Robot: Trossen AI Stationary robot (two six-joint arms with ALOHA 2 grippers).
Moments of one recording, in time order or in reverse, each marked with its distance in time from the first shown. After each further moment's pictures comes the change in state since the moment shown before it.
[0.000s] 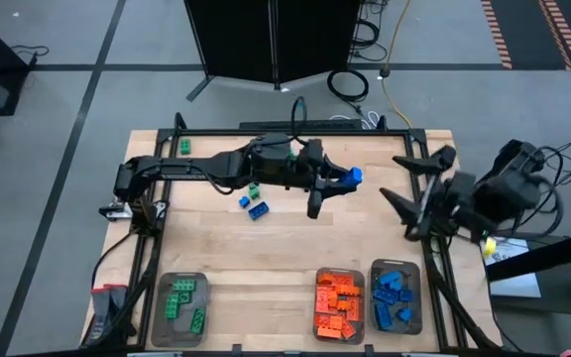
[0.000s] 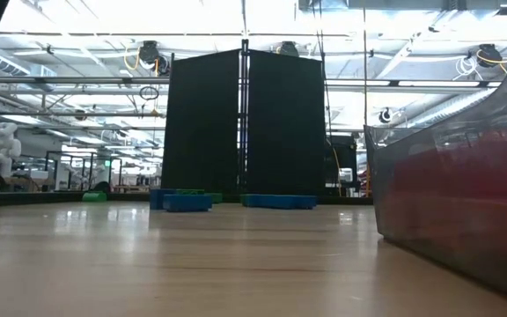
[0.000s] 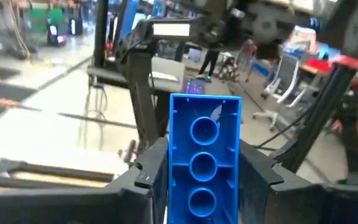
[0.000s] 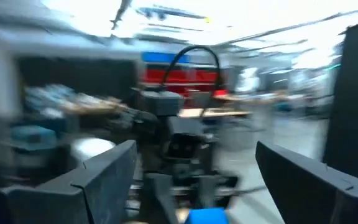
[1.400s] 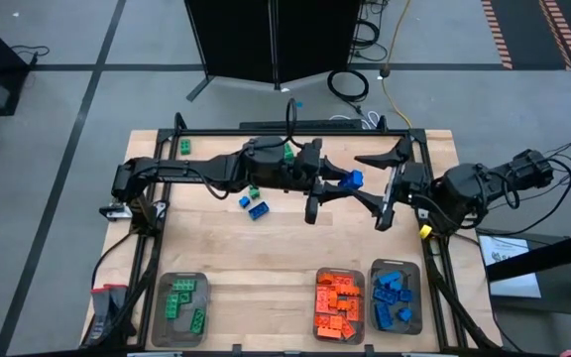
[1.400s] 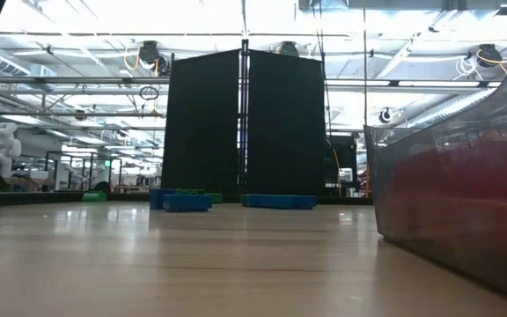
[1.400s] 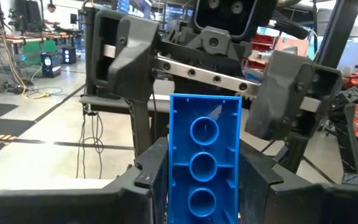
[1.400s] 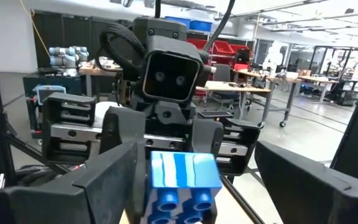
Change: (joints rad) left arm -0.024 -0.005 0.003 0.066 -0.003 0.074; right arm -0.342 0.027 -0.002 -0.320 -0.422 0.273
